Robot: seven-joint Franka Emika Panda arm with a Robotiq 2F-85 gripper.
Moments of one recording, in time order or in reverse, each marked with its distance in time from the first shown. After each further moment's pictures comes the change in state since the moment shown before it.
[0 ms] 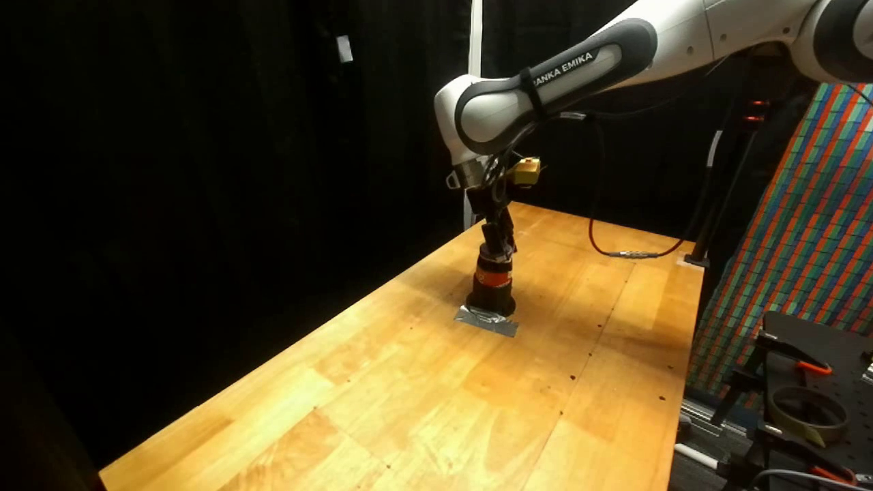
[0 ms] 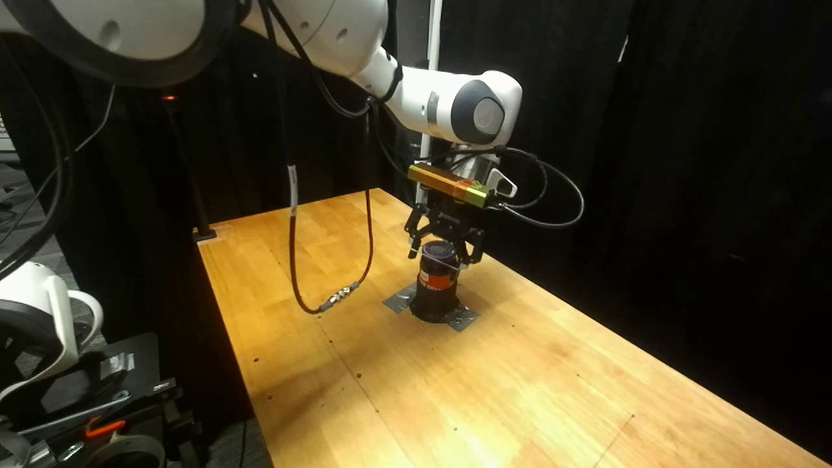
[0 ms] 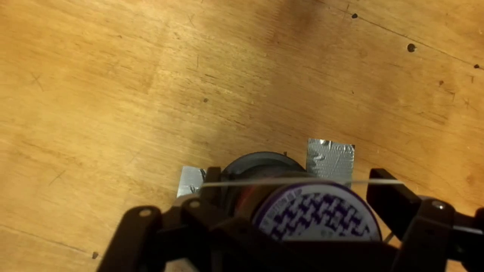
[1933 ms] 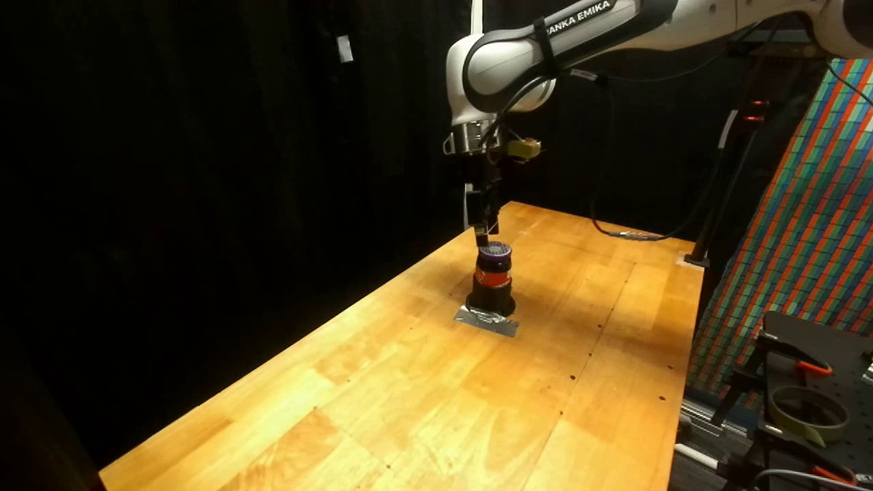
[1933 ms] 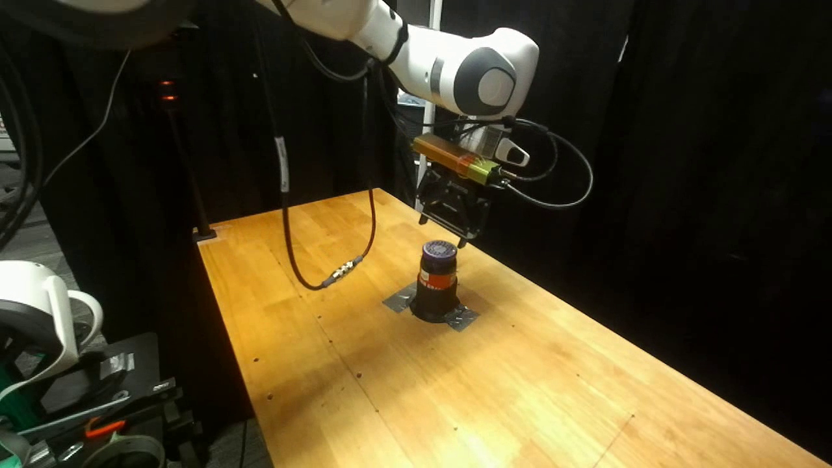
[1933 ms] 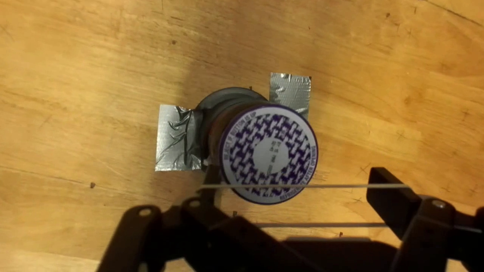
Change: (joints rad) arm -0.040 -0.071 0.034 -0.012 0.117 0.107 0.021
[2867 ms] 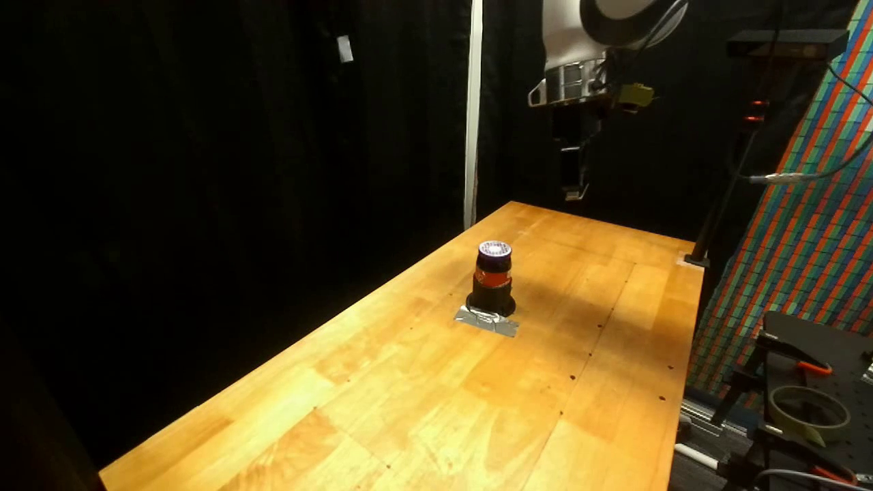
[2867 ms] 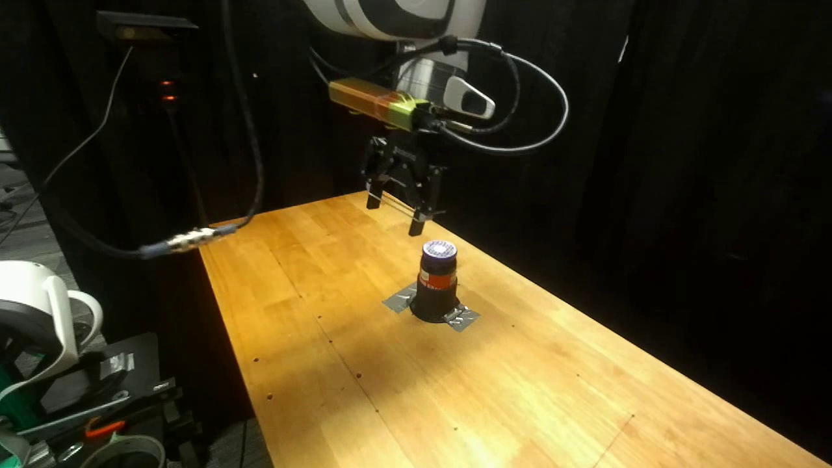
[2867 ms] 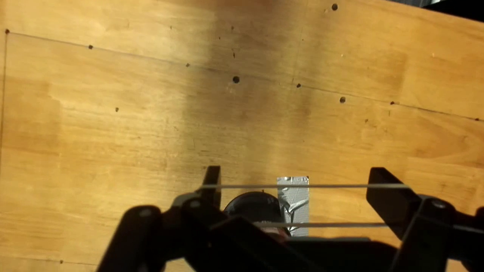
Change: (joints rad) arm -0.016 -0.588 -0.047 -0.699 -0.015 0.137 0.063
